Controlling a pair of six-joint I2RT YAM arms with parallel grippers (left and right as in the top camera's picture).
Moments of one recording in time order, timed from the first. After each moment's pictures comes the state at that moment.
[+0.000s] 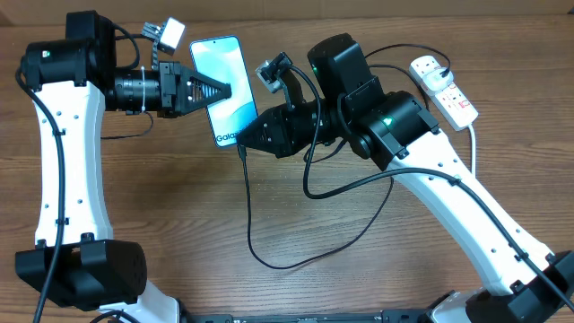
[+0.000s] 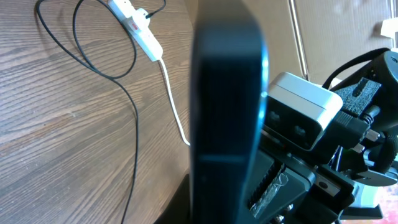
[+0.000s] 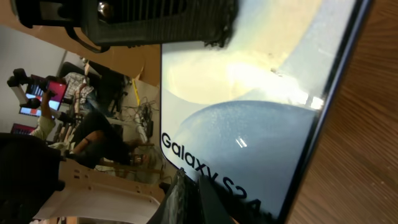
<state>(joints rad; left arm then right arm) 0.12 1.79 1.94 -1.57 1.24 0.23 0.61 1.64 1.67 -0.75 -0.81 0.38</state>
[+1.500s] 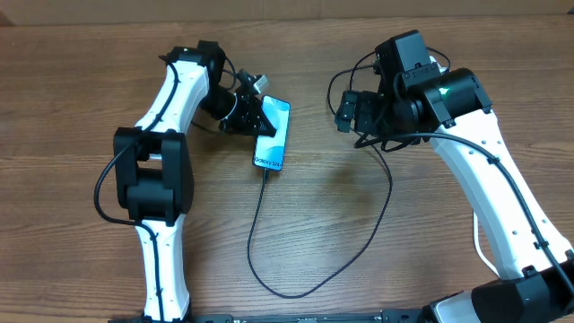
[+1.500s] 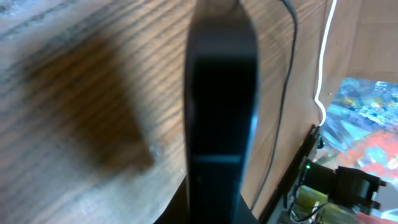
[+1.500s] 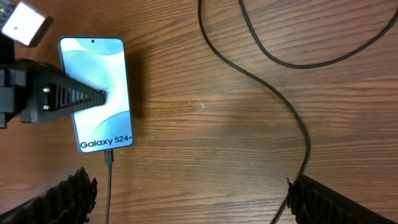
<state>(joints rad) -0.14 2.35 1.94 -1.28 0.81 0.24 0.34 1.64 1.67 -1.21 -0.09 0.49</state>
